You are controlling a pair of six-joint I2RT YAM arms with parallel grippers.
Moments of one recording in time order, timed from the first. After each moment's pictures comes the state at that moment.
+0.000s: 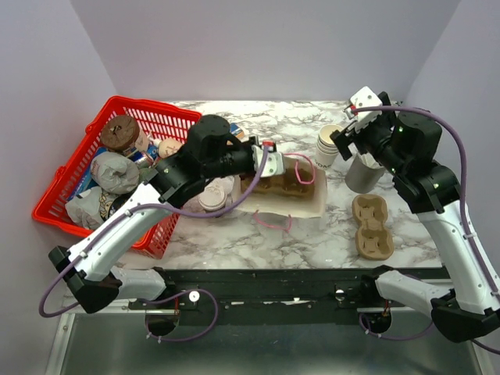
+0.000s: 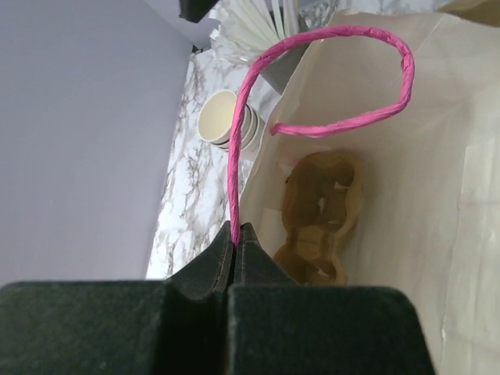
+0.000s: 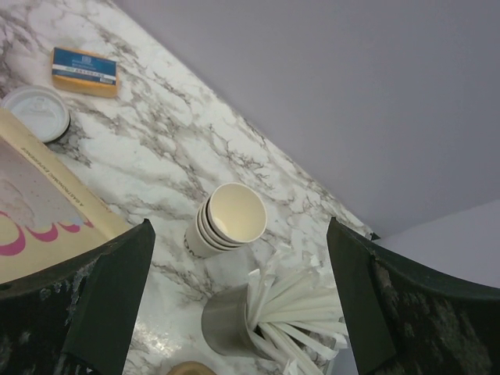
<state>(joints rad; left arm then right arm) -0.82 1.24 1.45 -0.49 0.40 0.74 0.41 1.06 1.43 -0.56 0.00 -0.52</state>
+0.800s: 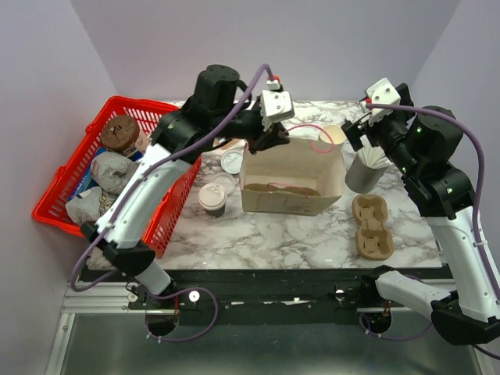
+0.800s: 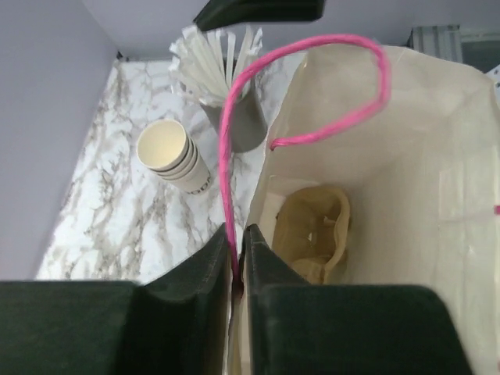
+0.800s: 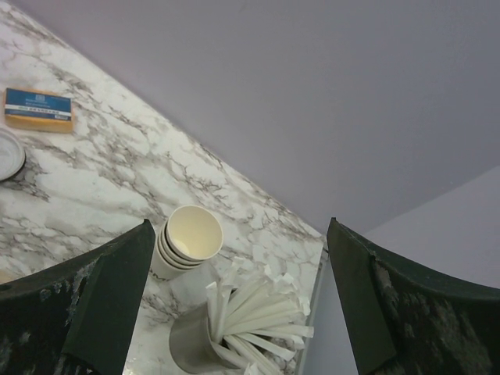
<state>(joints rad) -0.71 1.55 2.08 -0.86 0.65 0.43 0.39 1.05 1.52 -0.54 0.06 -0.56</state>
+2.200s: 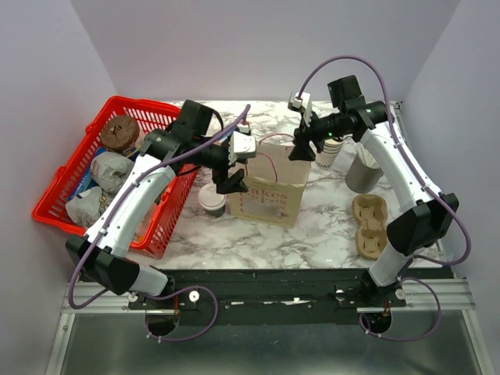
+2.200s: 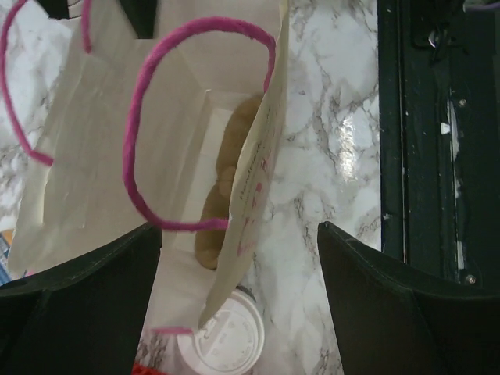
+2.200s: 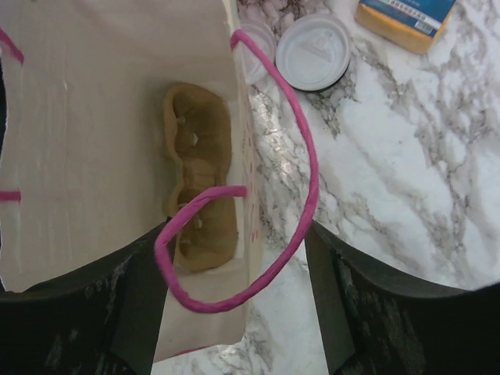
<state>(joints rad) -0.47 1.40 1.61 -1.04 0.82 0.77 0.35 1.69 1.81 -1.00 -0.74 -0.64</state>
